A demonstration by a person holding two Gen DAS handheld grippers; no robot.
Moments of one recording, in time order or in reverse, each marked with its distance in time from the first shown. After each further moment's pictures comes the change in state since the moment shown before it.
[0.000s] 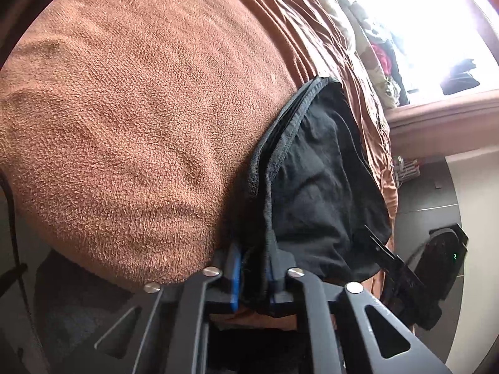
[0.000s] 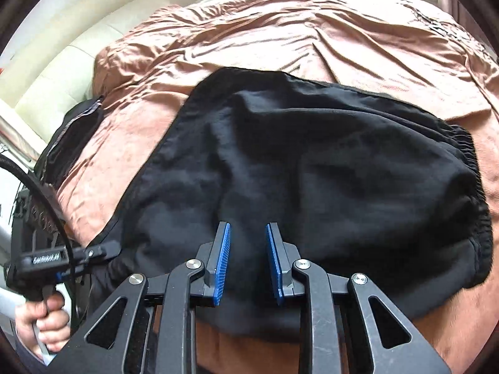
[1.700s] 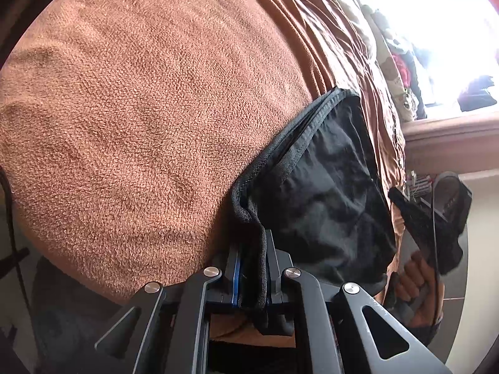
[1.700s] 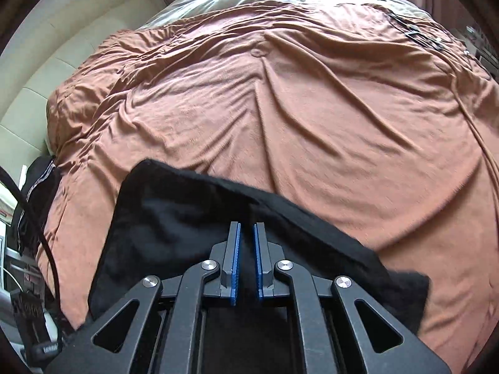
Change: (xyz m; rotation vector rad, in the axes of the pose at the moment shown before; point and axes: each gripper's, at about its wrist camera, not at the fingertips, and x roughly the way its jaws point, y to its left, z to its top) left arm 0.013 -0.009 0.020 -0.073 -0.002 0.064; right arm 0.028 -0.040 0.099 0.126 -0.024 -0.124
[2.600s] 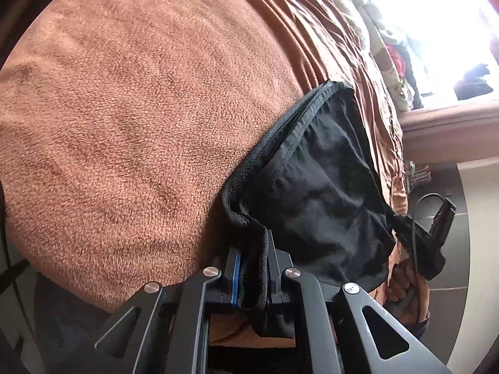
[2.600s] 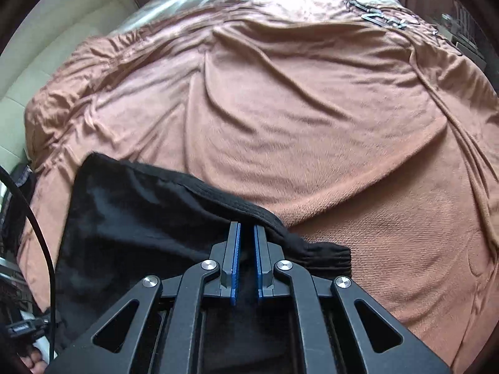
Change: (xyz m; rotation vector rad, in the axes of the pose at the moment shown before) left arm 0.013 -0.011 0.007 0.049 0.018 -0.010; right arm -0.013 -0.057 -0.019 0.050 -0.025 -0.084
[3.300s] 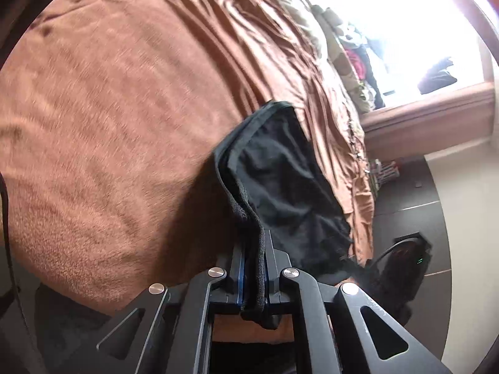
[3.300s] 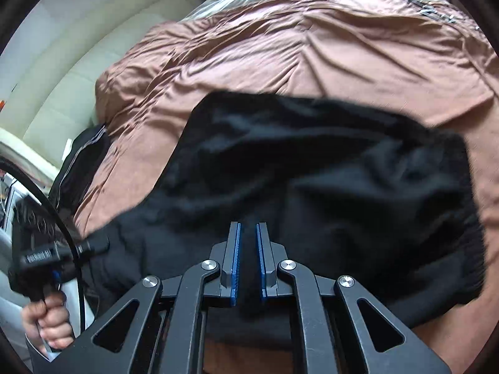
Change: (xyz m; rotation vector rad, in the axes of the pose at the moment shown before) left arm -0.045 -0.024 0.002 0.095 -0.065 -0.153; right arm -0.037 0.061 -0.093 -0.068 0.041 0.295
